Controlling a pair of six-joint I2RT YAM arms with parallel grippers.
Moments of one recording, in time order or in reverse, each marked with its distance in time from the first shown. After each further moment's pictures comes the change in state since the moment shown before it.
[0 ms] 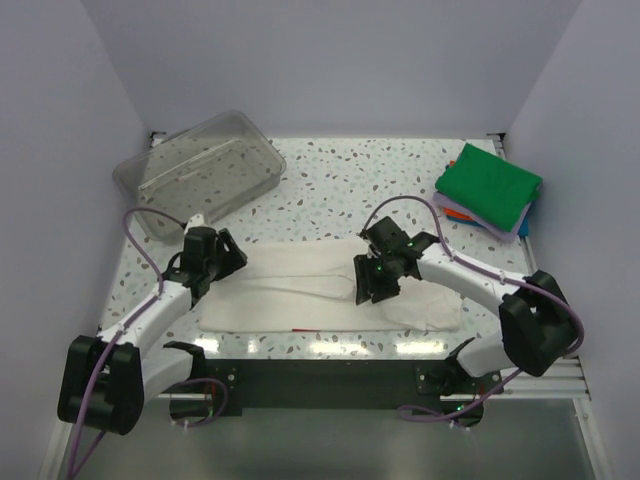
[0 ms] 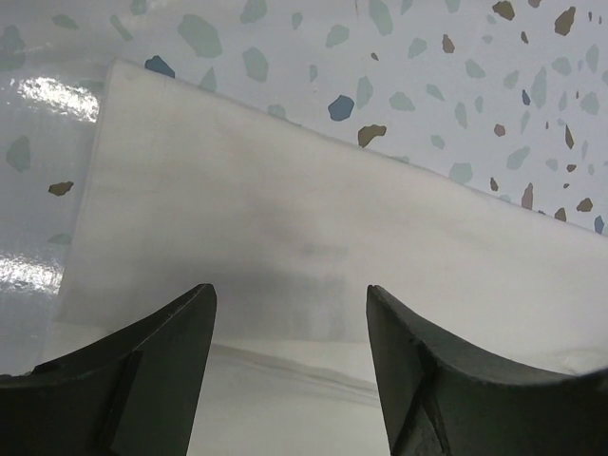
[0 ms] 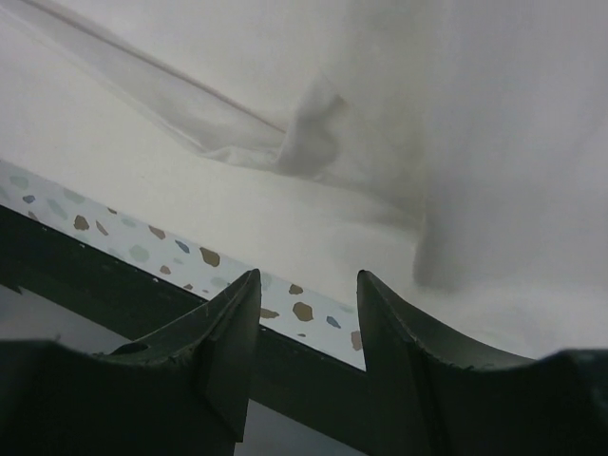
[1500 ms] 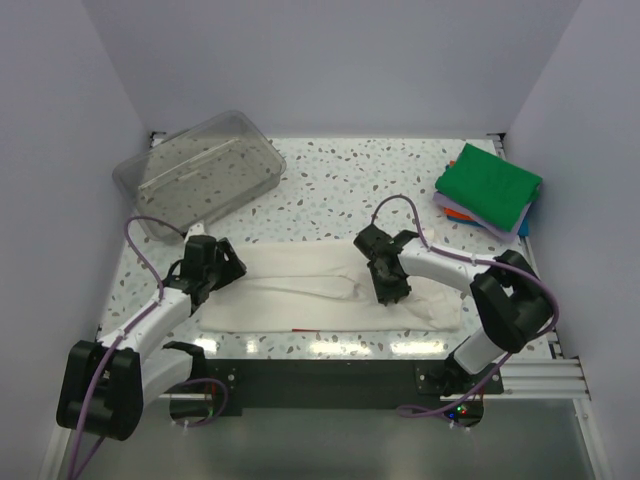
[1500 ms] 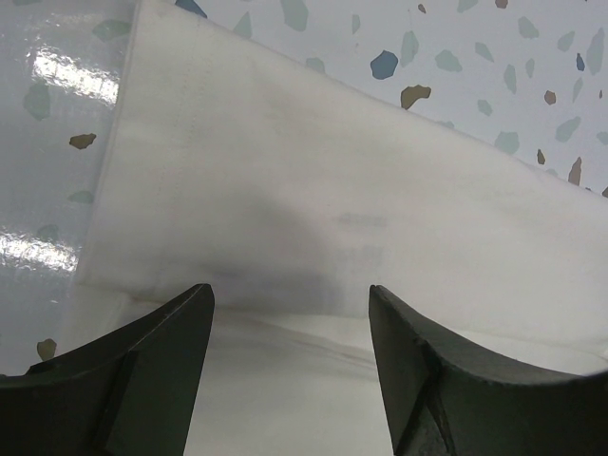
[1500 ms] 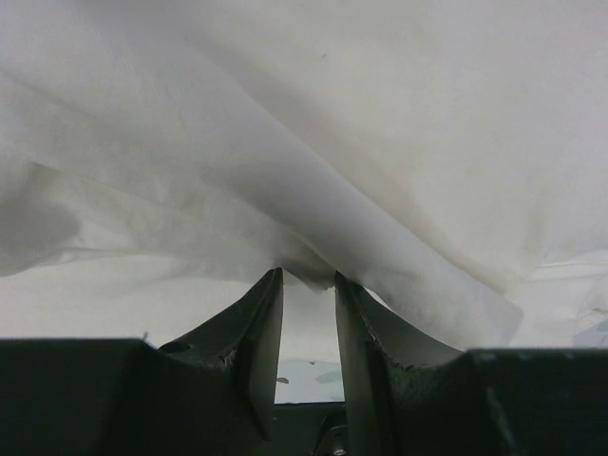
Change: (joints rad) left arm 0.000 -0.031 -0.066 -0.021 -0.004 0.000; right arm 0.045 0.169 0.042 -0.132 0.397 -0.010
